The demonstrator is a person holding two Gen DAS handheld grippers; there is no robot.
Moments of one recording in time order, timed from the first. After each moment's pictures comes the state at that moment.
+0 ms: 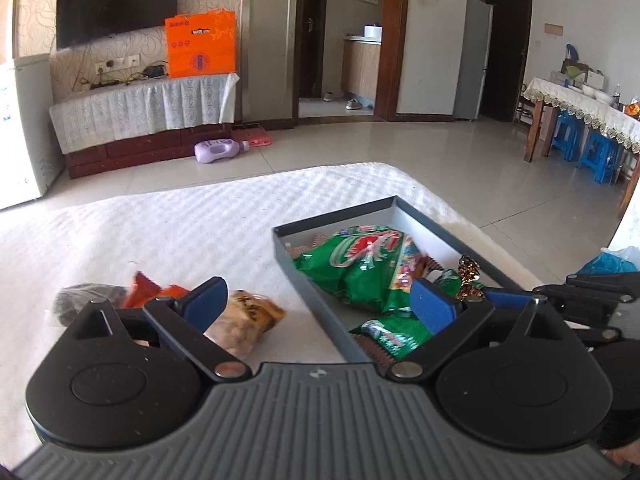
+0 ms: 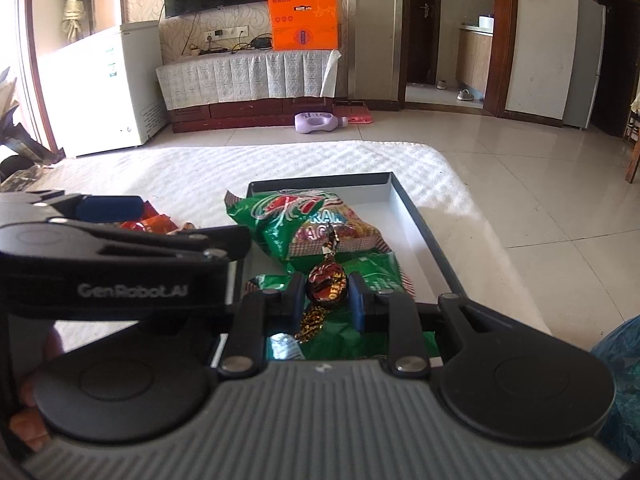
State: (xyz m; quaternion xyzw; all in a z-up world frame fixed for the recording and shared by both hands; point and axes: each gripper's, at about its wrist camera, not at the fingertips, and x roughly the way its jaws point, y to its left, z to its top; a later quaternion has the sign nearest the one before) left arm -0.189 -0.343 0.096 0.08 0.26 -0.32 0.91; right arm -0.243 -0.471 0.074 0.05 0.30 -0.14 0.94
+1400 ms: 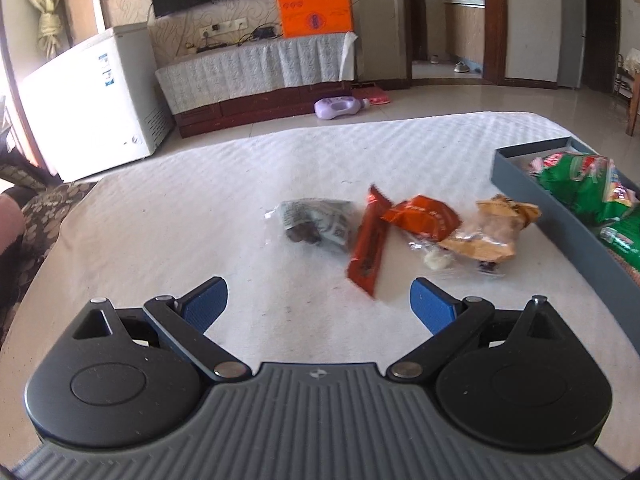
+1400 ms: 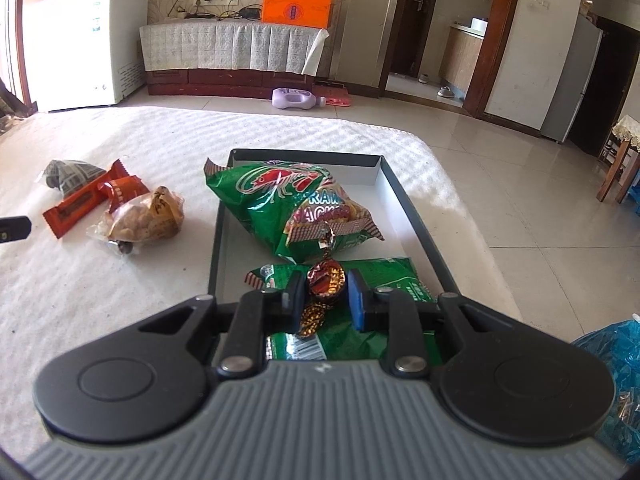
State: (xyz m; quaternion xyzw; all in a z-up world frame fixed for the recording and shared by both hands) left arm -0.147 -0.182 0.069 0.11 0.32 -0.16 0.93; right arm -0.229 -0.459 0.063 -0.02 0.34 -0.19 0.92
